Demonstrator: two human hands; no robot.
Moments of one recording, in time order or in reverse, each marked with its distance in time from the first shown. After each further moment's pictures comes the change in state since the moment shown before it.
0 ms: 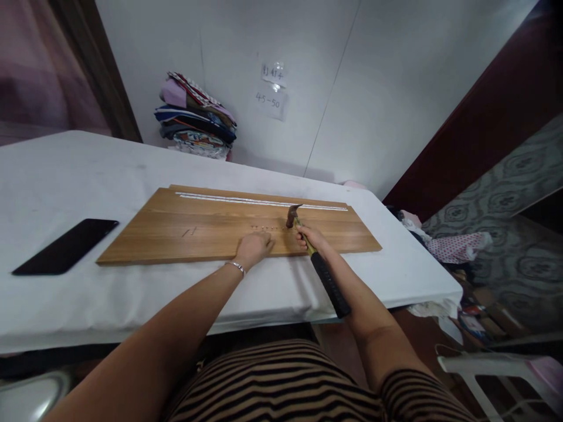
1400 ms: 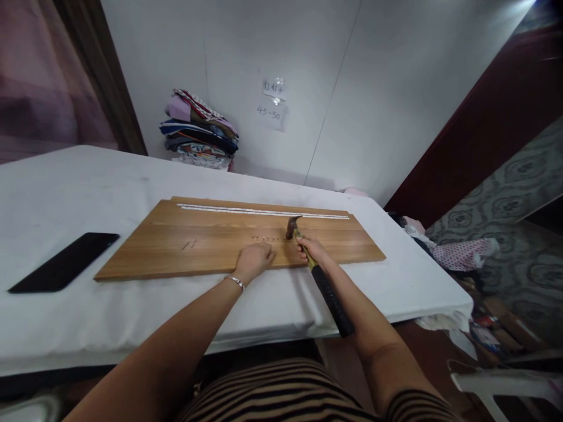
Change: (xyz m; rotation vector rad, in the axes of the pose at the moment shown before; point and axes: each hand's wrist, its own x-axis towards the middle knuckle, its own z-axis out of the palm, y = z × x) left_hand -0.001 -0.001 0.002 0.000 -0.005 -0.005; right_hand -0.007 0.000 0.009 0.049 0.042 0.022
